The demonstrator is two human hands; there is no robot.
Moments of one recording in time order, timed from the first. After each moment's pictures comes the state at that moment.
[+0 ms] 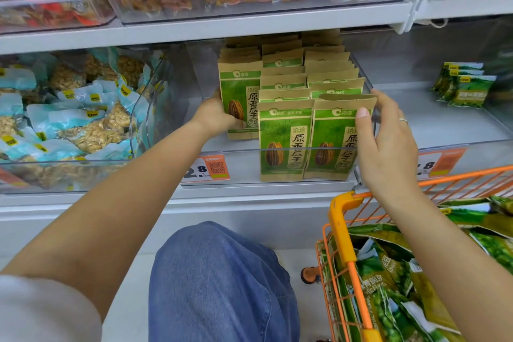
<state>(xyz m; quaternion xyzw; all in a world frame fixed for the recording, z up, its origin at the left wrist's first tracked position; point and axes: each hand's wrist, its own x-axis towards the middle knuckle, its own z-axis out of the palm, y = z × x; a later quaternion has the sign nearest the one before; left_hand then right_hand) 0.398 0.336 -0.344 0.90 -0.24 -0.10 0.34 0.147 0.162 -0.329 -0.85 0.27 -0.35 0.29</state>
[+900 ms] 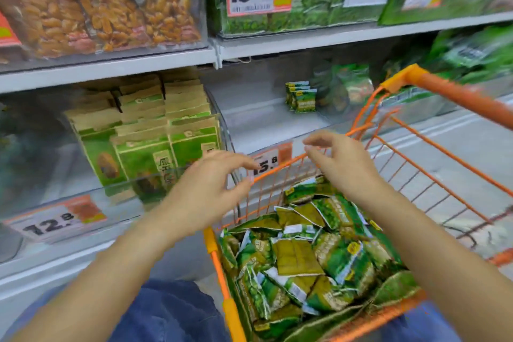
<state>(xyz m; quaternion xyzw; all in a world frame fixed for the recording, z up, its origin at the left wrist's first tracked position) 0.149 0.275 -0.280 0.73 -0.60 -0.05 0.32 -0.006 0.092 -0.281 -0.88 0.35 -0.22 0.23</state>
